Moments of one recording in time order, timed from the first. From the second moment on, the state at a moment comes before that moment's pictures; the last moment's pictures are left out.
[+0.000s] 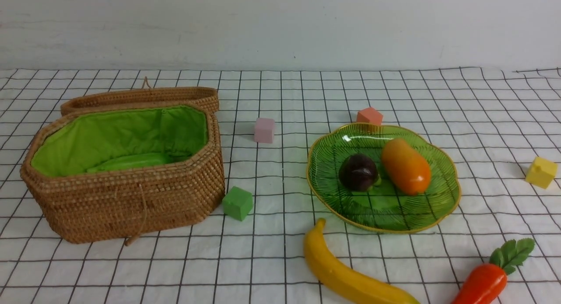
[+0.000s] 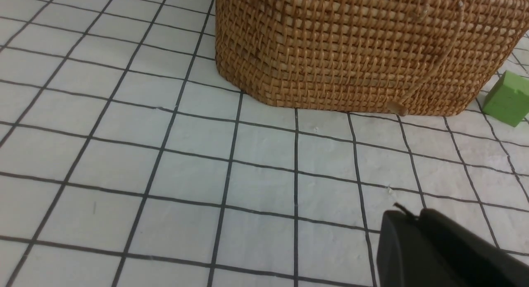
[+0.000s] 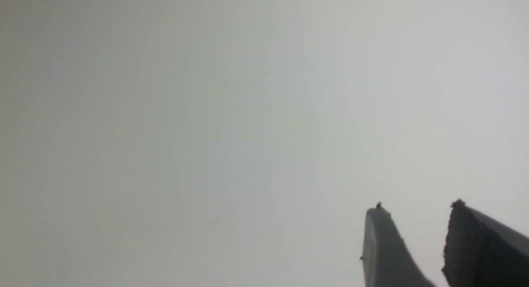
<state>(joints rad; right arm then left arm) -0.06 0.01 -0.25 0.05 -0.35 0.33 0.00 -0.01 0.03 -0.04 0.40 -0.18</state>
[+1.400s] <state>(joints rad) 0.15 1.46 -0.83 0.13 0.66 0.65 0.00 -0.01 0.03 -0.04 0.40 -0.18</state>
